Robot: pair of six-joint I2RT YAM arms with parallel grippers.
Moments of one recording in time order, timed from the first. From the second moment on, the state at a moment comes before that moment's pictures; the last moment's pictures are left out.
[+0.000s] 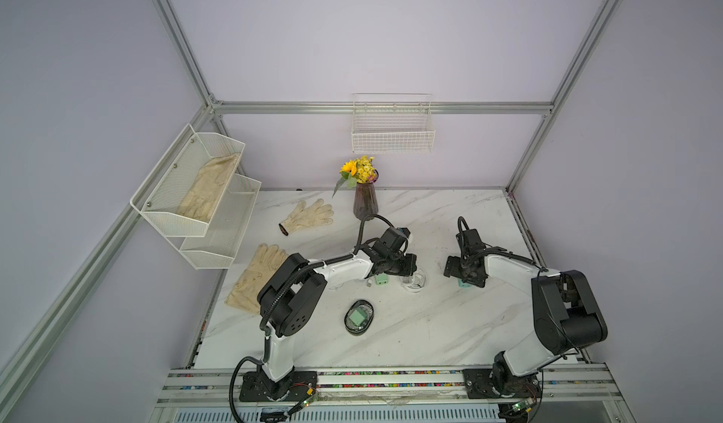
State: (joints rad) left arm -0.78 1.93 1.30 -0.19 0.30 -0.60; right arm 0.18 1.60 0.86 -0.50 0.11 0.53
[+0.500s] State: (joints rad) left arm -0.78 1.93 1.30 -0.18 0.31 -0.60; right arm 0.18 1.57 0.86 -0.50 0.06 0.53
